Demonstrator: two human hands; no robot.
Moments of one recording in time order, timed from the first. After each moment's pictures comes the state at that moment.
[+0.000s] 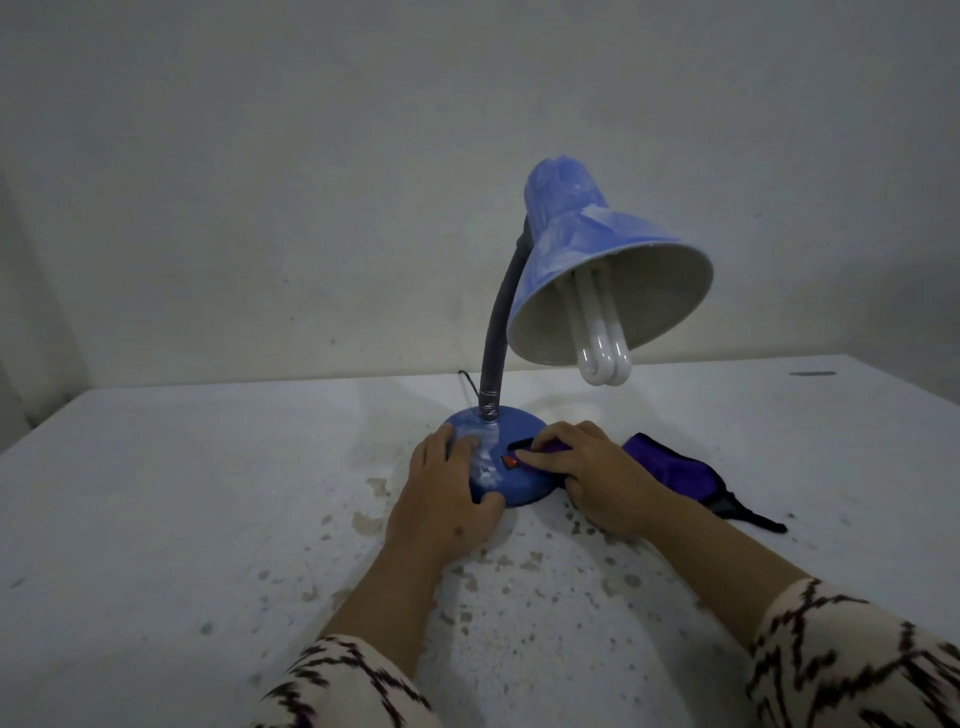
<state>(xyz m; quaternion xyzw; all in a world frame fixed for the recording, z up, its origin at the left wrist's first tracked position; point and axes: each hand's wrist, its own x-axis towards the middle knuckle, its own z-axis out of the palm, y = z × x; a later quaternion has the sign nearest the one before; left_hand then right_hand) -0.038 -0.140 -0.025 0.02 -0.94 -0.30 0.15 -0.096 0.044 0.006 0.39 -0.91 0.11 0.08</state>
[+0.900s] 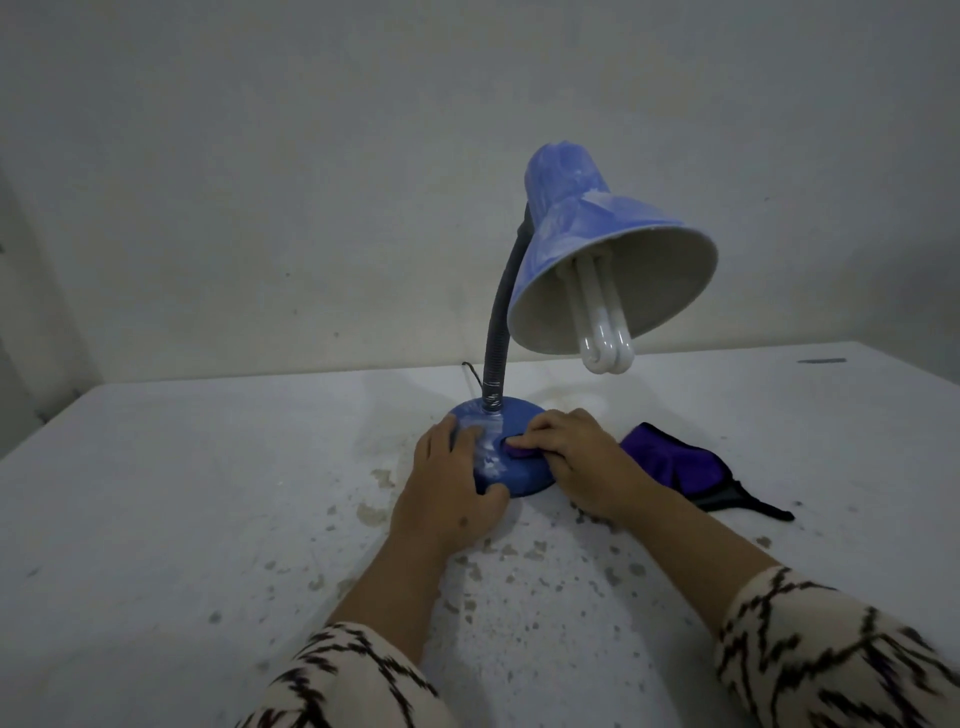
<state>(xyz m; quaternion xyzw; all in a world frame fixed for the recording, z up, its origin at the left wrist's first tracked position) -0.038 -0.139 -0.026 0.02 -0.94 -0.31 0.15 -0.096 0.029 0.005 0.37 -0.90 0.20 0.09</state>
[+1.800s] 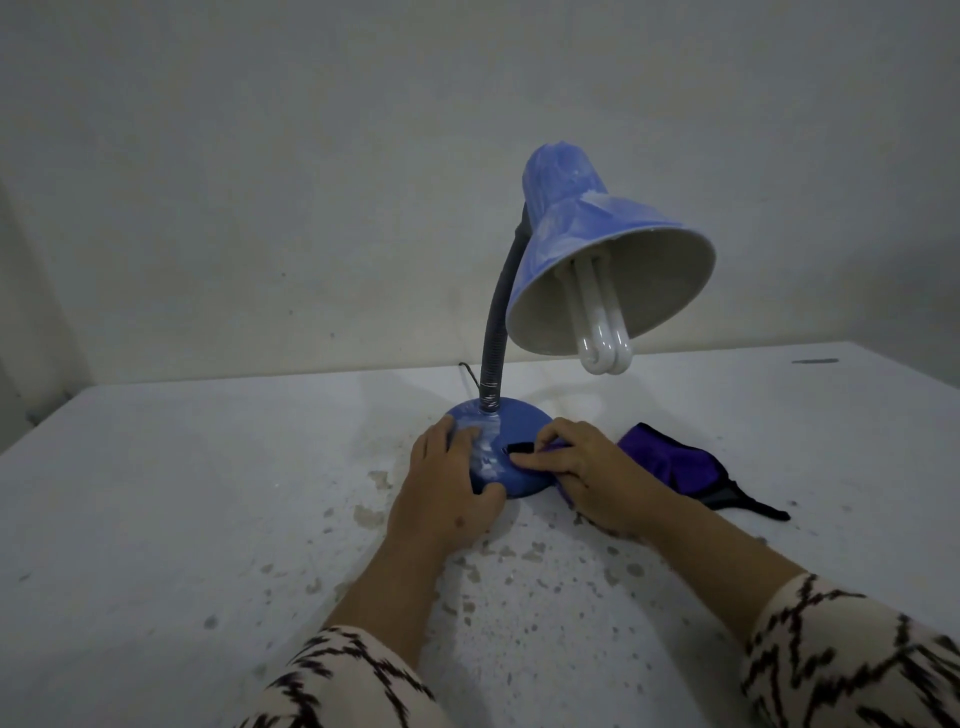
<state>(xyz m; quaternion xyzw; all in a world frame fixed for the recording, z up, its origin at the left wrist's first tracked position) -0.038 -0.140 -0.024 0.02 -0.94 -0.31 0.15 -0.082 0.041 0.009 0.42 -0.89 0.18 0.07</state>
